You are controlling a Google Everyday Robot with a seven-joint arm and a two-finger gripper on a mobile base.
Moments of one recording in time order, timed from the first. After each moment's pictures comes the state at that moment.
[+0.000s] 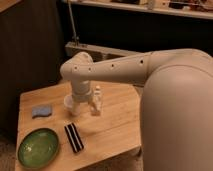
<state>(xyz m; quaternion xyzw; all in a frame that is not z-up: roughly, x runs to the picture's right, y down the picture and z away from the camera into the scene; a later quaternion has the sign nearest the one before) -0.106 0.088 0.712 -0.26 0.23 0.64 0.68</state>
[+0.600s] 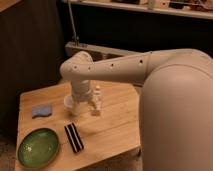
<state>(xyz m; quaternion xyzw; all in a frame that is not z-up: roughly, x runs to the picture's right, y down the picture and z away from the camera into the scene) -0.107 0.076 0.715 -0.27 0.22 0.64 0.69</state>
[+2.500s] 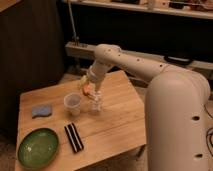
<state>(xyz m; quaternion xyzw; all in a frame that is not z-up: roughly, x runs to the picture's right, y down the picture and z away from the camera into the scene) -0.103 -0.007 0.805 -0.41 0.05 0.64 0.65</state>
